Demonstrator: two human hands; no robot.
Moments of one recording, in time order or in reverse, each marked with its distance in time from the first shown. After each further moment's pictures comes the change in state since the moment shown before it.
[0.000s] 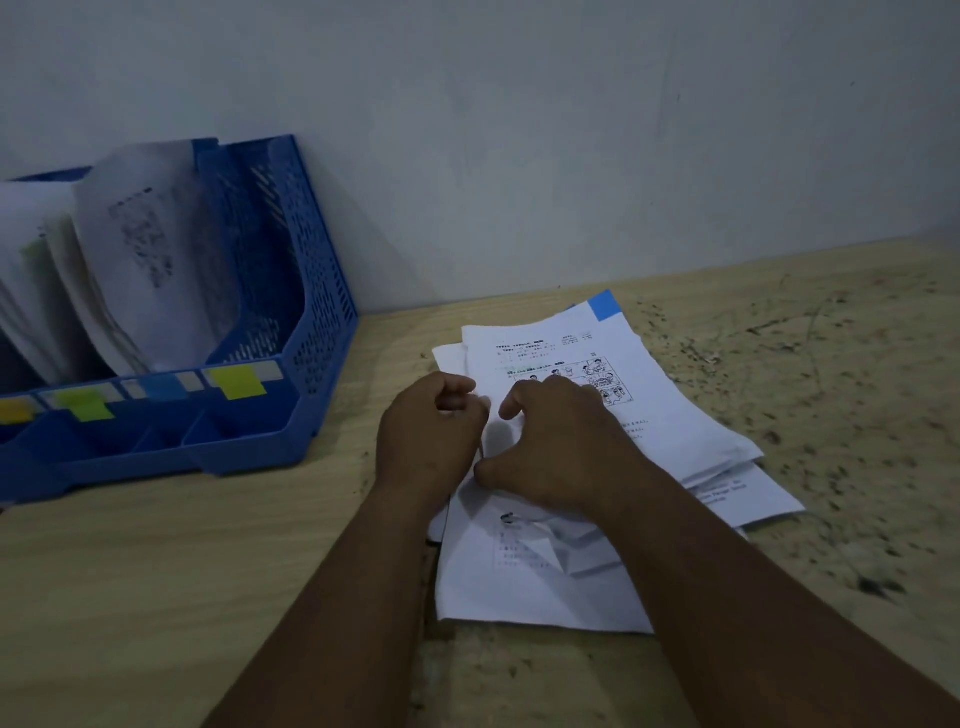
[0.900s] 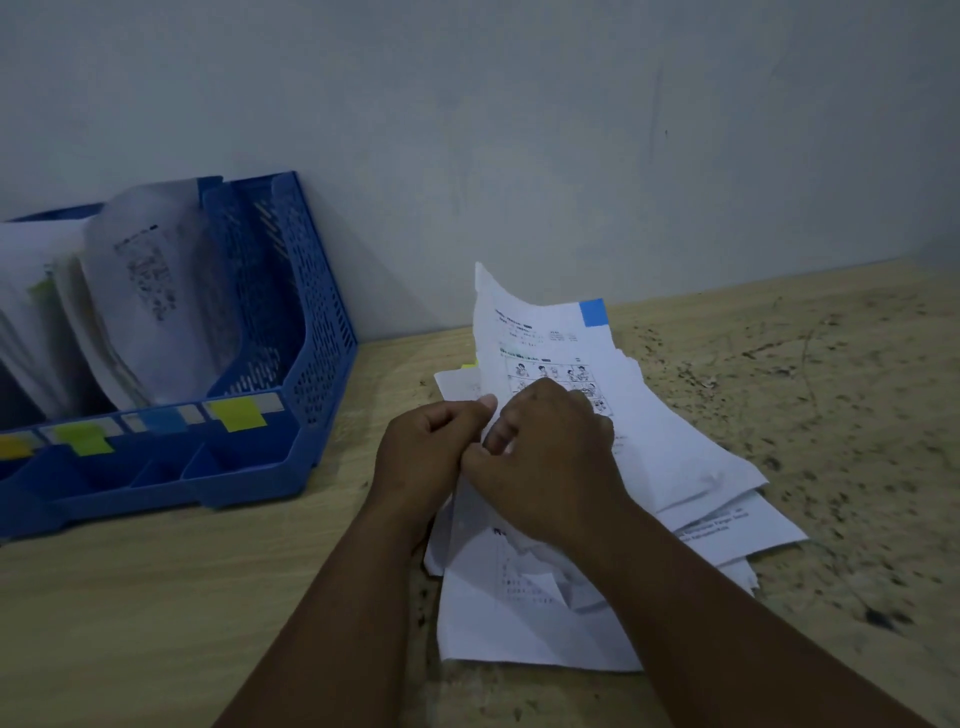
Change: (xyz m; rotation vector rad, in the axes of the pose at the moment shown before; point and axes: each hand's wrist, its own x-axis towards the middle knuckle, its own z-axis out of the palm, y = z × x) left_hand -0.006 0.026 -0.016 -0.316 -0.208 -0.123; right_hand 0.001 -0.017 0.007 0.153 0.327 -0.005
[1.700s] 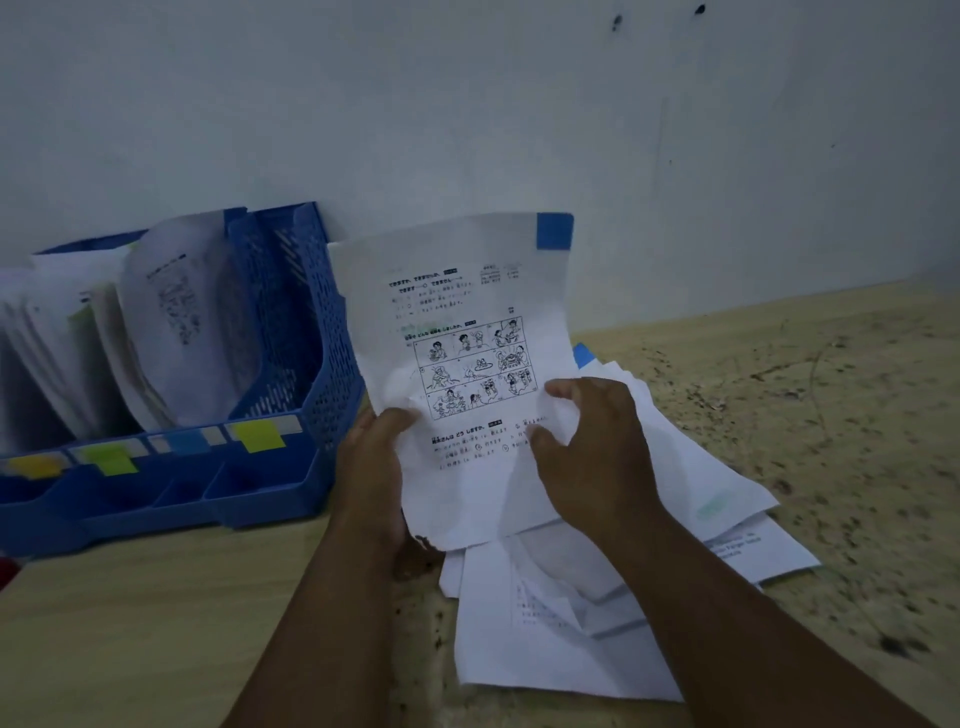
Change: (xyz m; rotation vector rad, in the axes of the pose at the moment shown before) left_hand 0.014 0.004 -0.034 -0.509 0.179 -0.082; right_hand 0.014 0.024 -0.005 0.199 0.108 0.081
